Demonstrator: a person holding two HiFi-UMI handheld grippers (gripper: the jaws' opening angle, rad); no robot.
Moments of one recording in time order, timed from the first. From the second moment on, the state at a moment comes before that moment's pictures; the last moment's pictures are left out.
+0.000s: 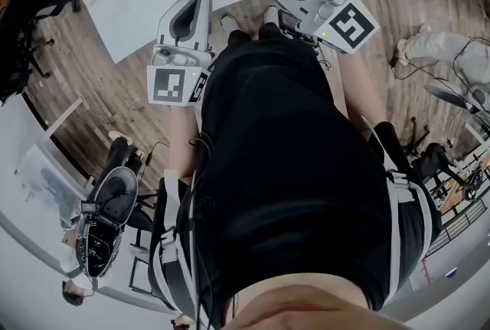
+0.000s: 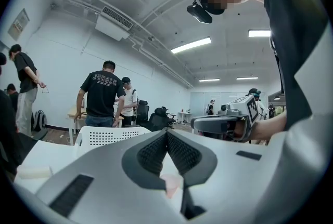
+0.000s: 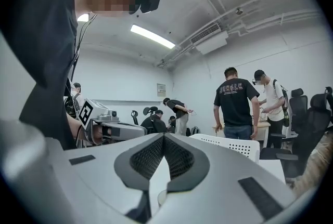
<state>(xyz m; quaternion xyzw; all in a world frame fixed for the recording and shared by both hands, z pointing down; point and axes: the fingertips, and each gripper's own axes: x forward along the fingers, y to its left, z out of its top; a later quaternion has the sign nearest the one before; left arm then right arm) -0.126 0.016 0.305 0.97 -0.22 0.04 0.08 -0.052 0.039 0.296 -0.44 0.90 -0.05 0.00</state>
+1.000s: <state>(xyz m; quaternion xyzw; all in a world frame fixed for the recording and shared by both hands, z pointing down) -0.112 0.027 0.301 0.97 -0.22 0.04 0.07 -0.030 0.052 0.286 -0.44 0.90 -0.04 0.01</state>
